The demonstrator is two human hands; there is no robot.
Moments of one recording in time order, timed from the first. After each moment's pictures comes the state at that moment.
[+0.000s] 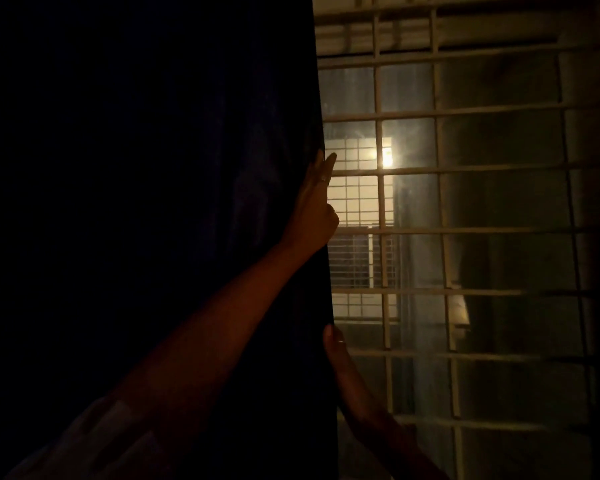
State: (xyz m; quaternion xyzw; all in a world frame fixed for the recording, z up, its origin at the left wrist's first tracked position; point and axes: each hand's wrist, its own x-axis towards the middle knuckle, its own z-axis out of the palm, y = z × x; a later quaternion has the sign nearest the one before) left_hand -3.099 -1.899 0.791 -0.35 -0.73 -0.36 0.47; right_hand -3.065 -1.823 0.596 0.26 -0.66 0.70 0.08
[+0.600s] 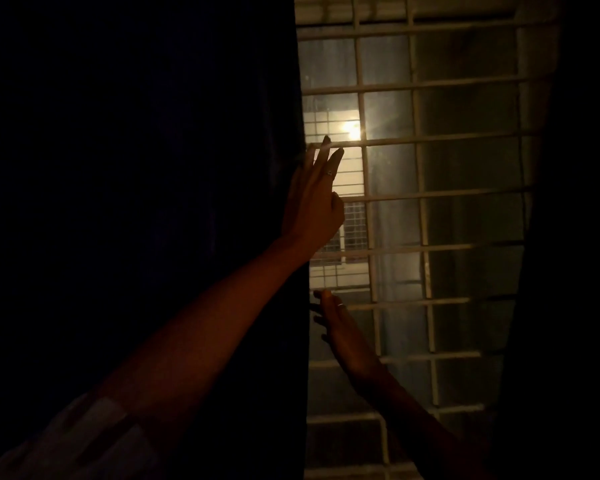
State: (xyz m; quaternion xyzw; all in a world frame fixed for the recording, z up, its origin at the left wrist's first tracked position) left_hand -3.066 -1.906 0.751 -0.37 -0.72 -0.24 0.53; right_hand -3.014 -1.850 0.595 0.17 -0.72 0.65 0.18
